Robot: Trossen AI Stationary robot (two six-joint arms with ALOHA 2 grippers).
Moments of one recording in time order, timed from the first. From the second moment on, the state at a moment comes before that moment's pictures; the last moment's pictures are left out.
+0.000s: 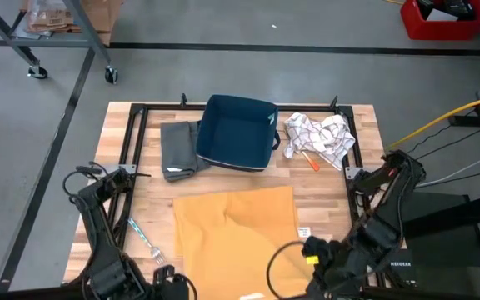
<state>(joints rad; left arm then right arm) -1.00 2.04 2.28 -1.19 -0.22 -1.19 0.89 1.72 1.90 -1.12 -0.11 1.64</state>
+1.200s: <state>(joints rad) -0.84 2.01 1.84 -1.57 -0.55 -1.28 0.63 1.77 1.66 -1.56 0.32 1.46</state>
